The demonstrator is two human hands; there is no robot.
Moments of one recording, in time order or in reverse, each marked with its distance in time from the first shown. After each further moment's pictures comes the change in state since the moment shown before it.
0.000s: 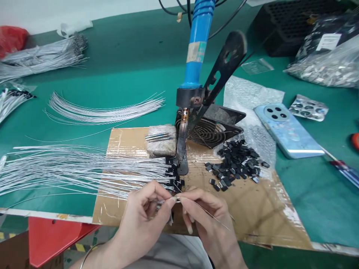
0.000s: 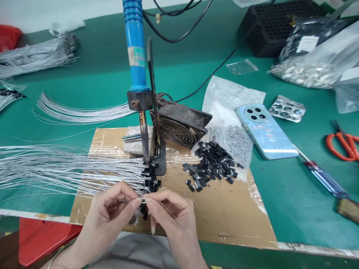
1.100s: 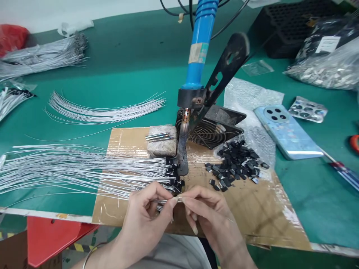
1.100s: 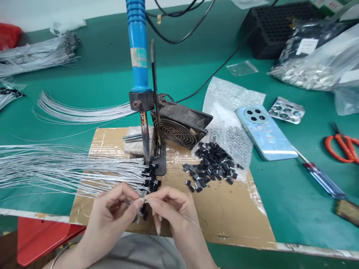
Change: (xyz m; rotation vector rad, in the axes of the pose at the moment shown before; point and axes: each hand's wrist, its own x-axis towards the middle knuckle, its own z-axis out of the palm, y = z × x) left_hand 0.000 -0.005 0.006 0.154 0.082 0.047; right_hand 0.008 -0.013 -0.007 0.044 -0.057 0.177
